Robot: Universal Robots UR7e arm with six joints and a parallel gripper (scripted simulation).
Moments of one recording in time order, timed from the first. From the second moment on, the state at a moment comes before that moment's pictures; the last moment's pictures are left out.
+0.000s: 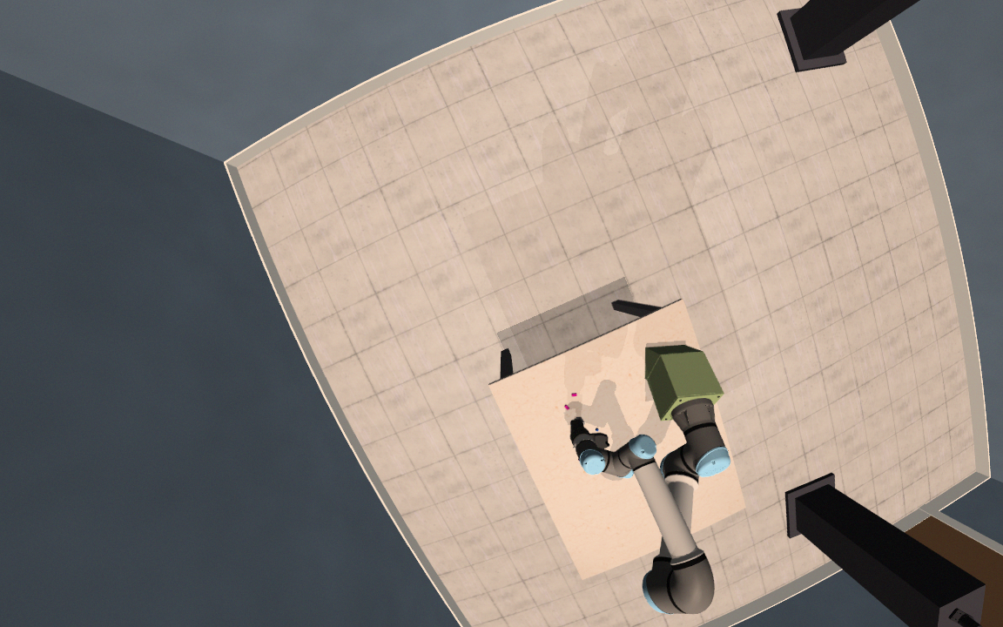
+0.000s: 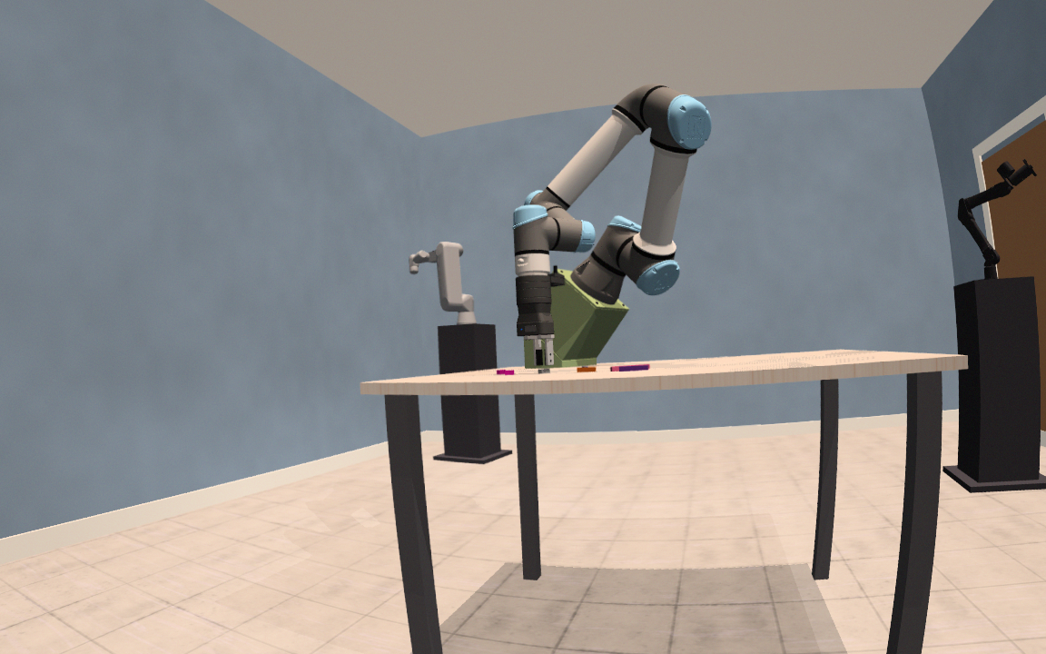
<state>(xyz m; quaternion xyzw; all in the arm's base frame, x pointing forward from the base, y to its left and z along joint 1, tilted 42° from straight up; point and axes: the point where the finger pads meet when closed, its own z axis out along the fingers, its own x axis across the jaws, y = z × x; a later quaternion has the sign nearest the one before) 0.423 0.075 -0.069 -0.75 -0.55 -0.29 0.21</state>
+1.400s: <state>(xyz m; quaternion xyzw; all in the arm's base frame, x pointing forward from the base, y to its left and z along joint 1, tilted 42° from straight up) 0.426 0.086 -0.082 -0.75 -0.55 -0.29 0.21</state>
